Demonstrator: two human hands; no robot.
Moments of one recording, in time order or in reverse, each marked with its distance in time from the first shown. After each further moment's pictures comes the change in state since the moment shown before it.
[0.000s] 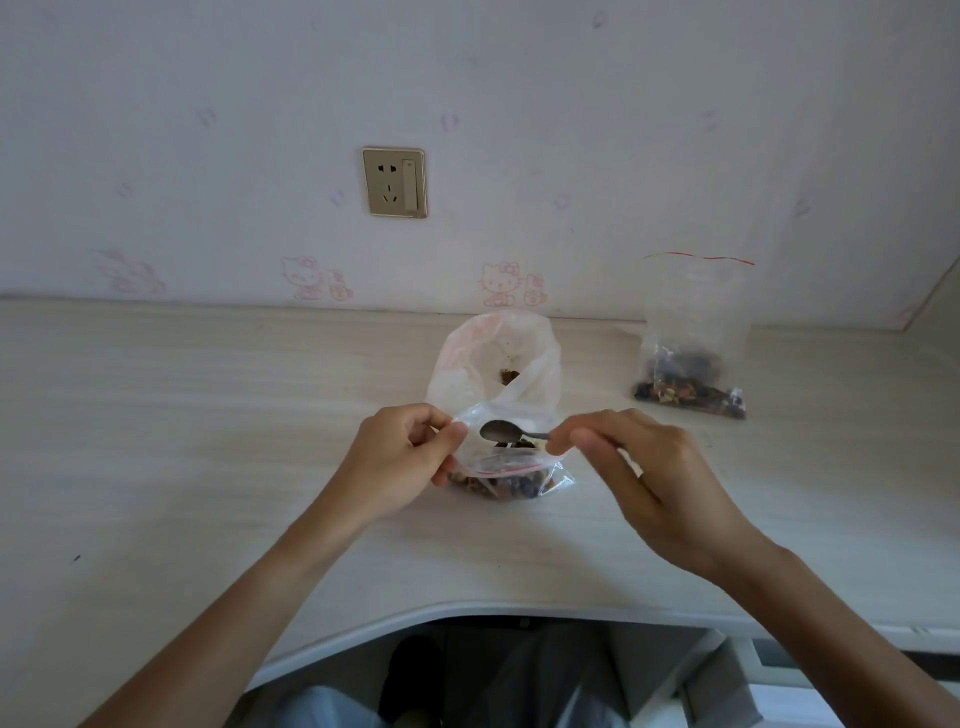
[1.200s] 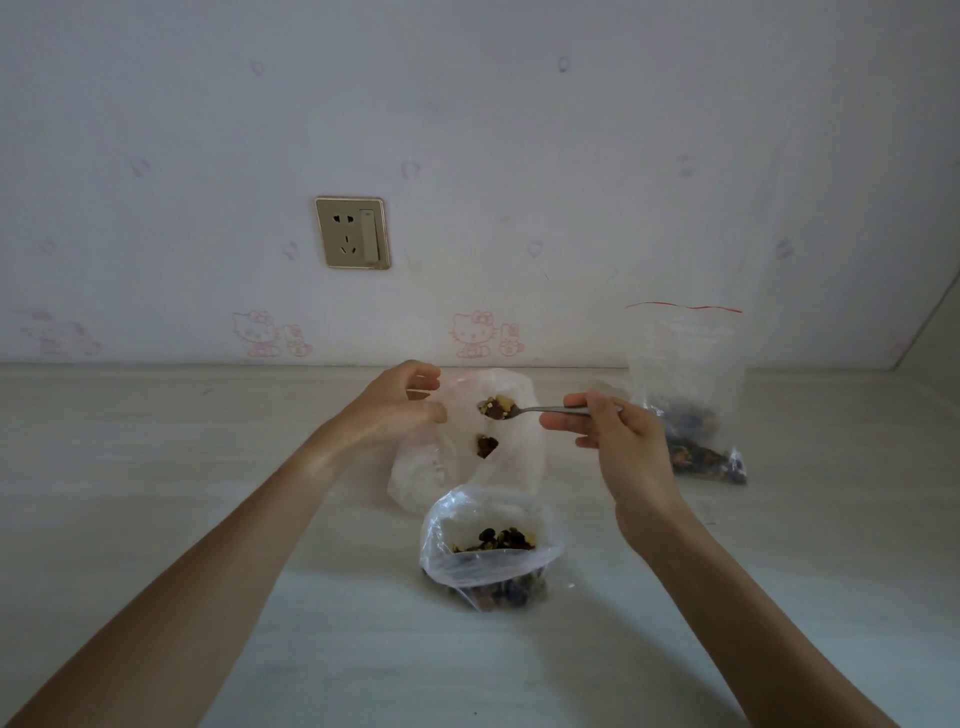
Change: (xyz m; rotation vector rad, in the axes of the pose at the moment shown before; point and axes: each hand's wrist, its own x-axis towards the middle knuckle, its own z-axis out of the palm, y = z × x) left_hand 0.171 0.013 -0.005 0.020 -0.134 -0.016; right_hand 0.085 0.078 0.029 0.537 0.398 0.810
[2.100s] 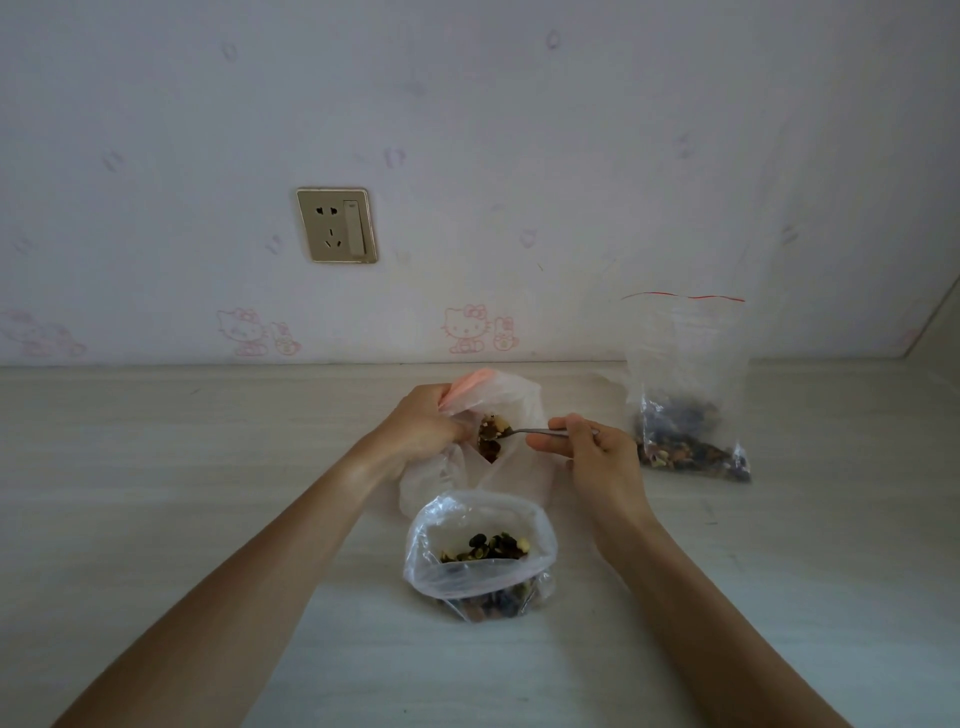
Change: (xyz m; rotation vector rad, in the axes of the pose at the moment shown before) left_hand 0.012 -0.003 0.047 -0.034 -0.063 -0.033; right_hand 0.016 0.044 0.015 -0.026 0.010 0.140
